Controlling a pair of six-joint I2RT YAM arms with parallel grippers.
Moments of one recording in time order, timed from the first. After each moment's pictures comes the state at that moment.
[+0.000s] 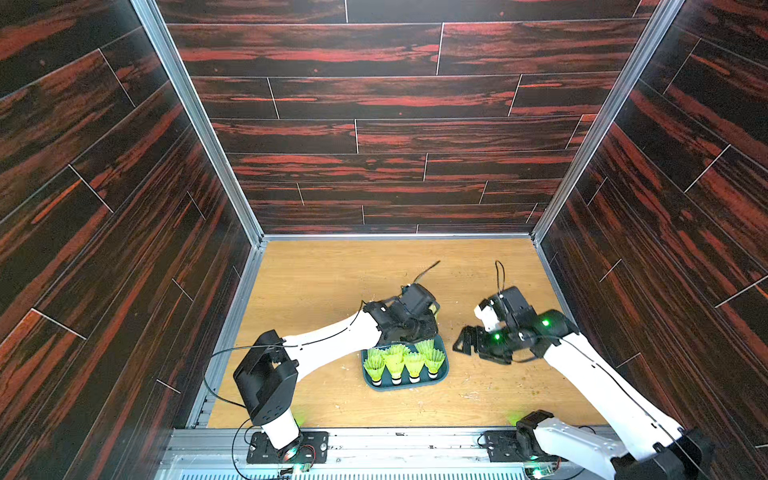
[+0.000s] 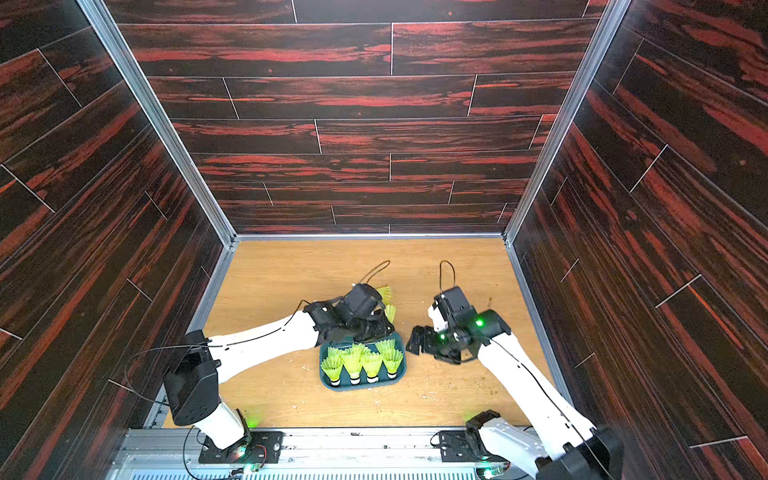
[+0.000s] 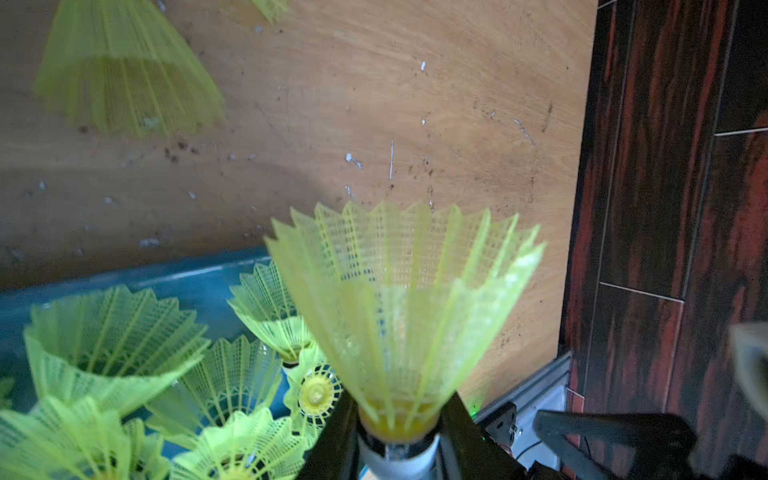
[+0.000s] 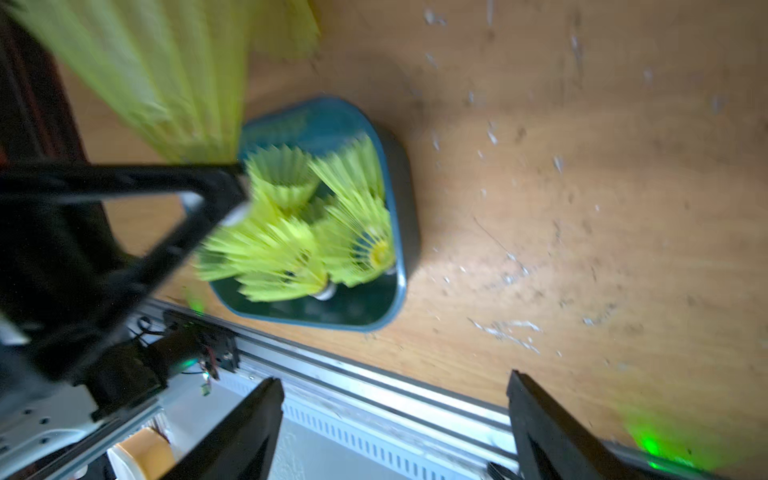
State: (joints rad) left arm -0.93 1.69 1.30 -0.48 0.10 -1.10; right arm 0.47 1.07 0.96 -1.10 -0.32 0.57
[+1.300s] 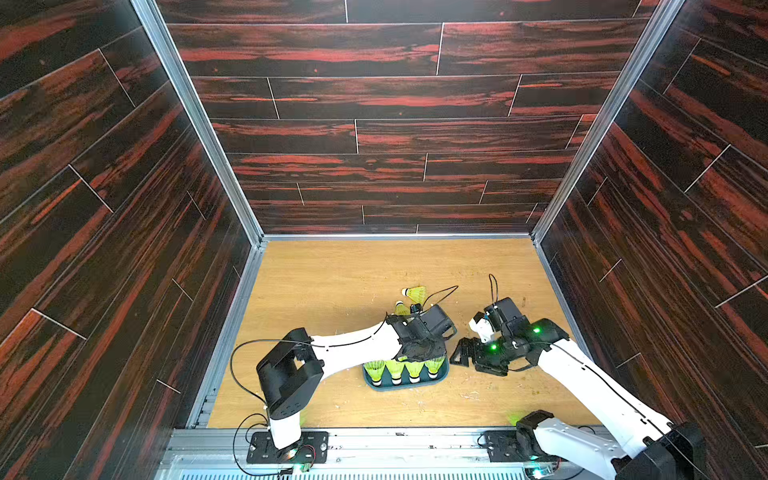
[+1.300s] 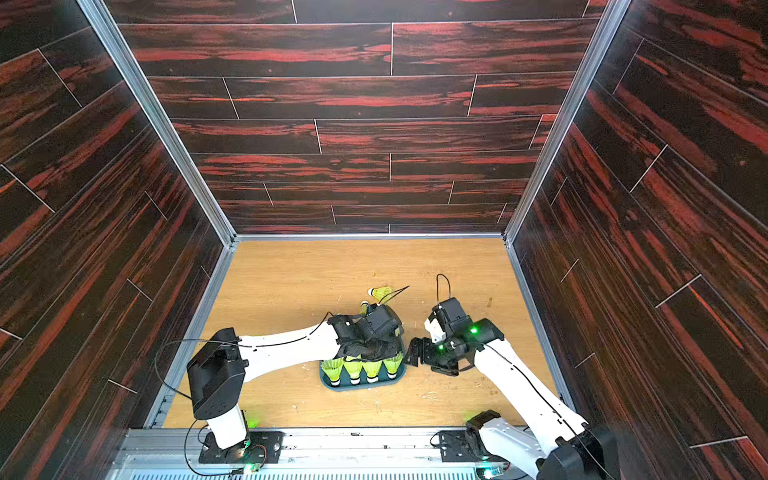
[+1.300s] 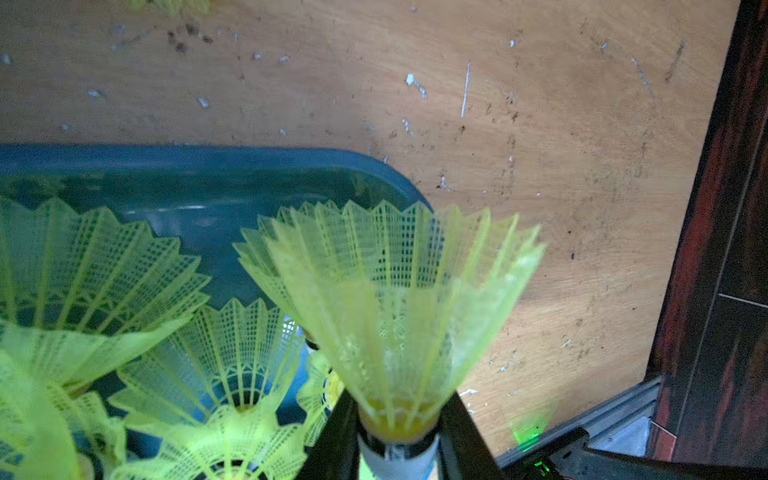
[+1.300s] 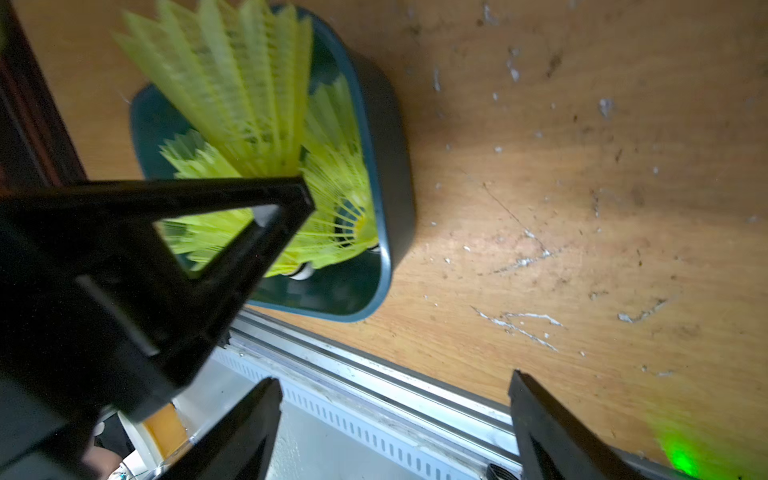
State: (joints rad) left arm -1.04 1.81 1.32 -0.55 0.00 -1.18; right arm 0.47 1.08 0.83 -1.02 -0.40 0.54
